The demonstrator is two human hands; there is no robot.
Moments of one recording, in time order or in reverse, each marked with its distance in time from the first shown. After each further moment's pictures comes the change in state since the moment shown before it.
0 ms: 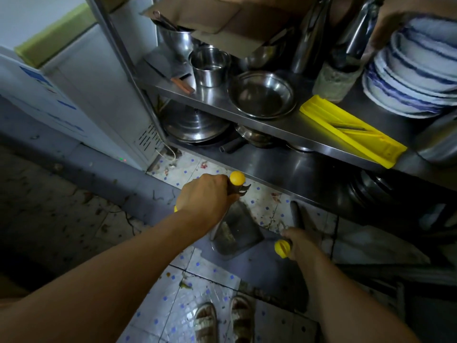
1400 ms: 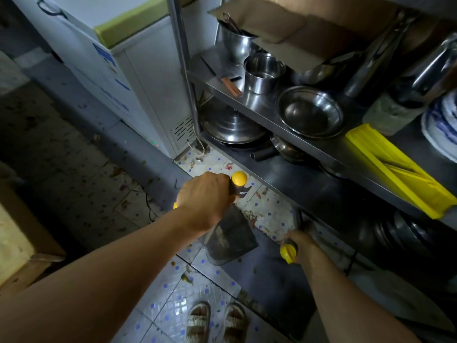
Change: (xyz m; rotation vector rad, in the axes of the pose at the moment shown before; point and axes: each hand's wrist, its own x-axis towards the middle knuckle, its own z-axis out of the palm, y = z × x) left_hand -0.014 -0.060 -0.014 -0.107 0.019 -0.171; right_hand 0.016 -0.036 0.051 -0.142 -0.050 -0.066
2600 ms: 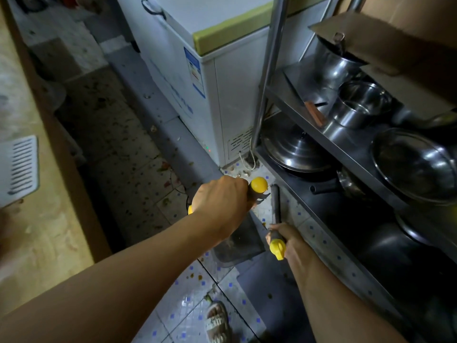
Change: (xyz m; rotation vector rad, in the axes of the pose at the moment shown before) left_hand 0.051 -0.147 -0.034 0.006 0.010 -0.201; right_hand 0.032 -0.103 0.234 0.024 -0.260 0.007
